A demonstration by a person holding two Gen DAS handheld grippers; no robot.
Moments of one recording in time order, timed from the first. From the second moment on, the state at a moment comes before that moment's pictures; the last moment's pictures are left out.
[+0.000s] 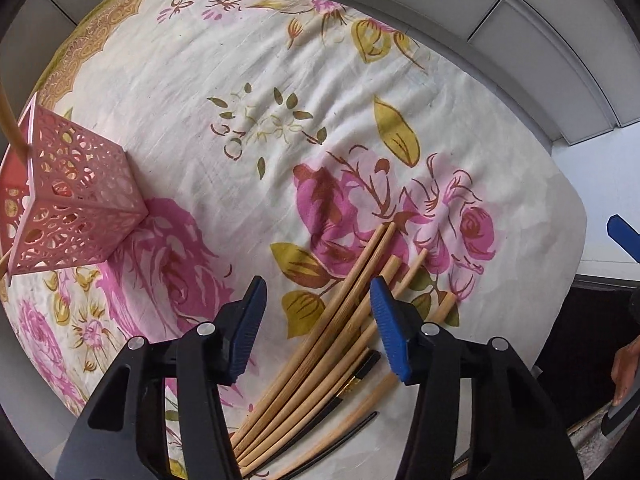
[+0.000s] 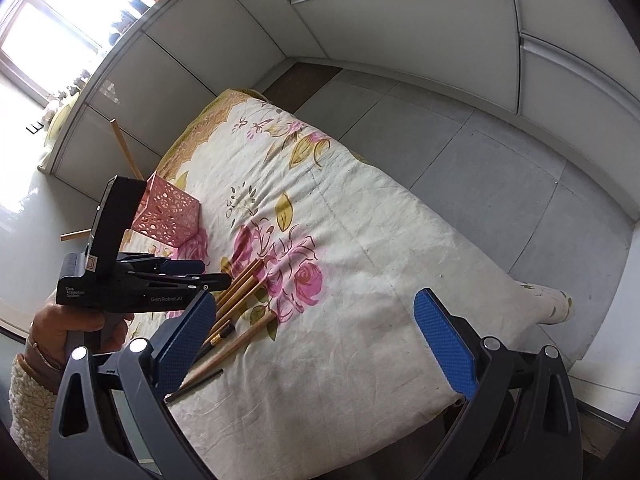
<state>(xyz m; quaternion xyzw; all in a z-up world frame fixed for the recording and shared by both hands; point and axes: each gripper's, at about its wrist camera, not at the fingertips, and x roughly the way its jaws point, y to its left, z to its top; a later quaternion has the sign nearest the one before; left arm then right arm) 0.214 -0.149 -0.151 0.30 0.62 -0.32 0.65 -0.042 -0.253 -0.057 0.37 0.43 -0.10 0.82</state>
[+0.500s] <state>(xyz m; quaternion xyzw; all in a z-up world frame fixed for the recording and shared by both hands) 0.204 -0.167 -0.177 0.34 0.61 -0.33 0.63 -0.042 -0.256 -0.061 0.38 0.44 -0.10 0.81</state>
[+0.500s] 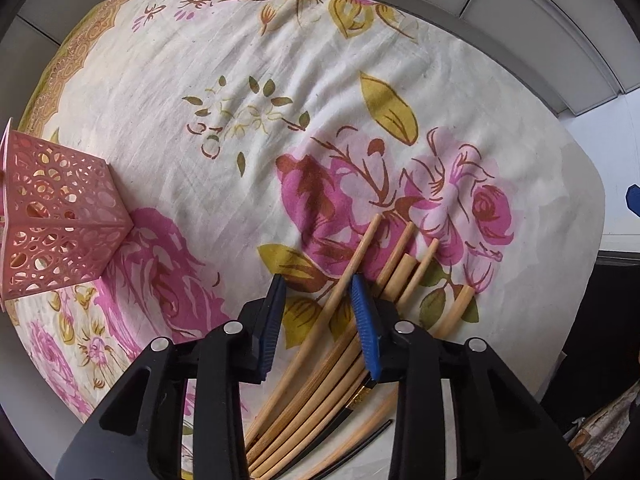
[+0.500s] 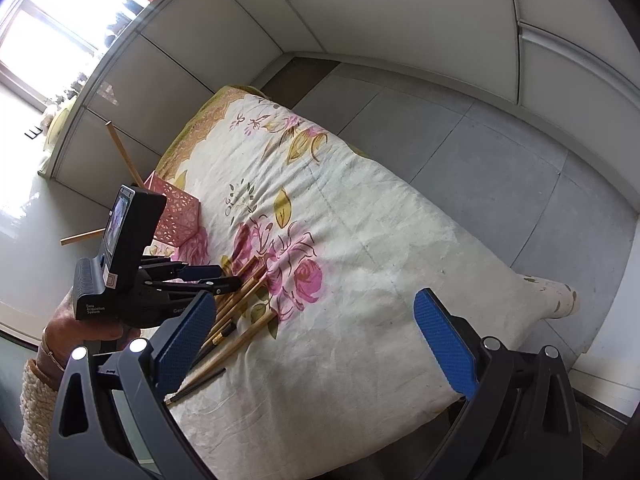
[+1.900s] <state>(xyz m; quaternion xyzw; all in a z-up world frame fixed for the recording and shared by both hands) 0.108 0.015 0.092 0.06 0.28 -0.33 0.90 0.079 -0.155 -0.126 0.41 0.60 -0.17 0.66</state>
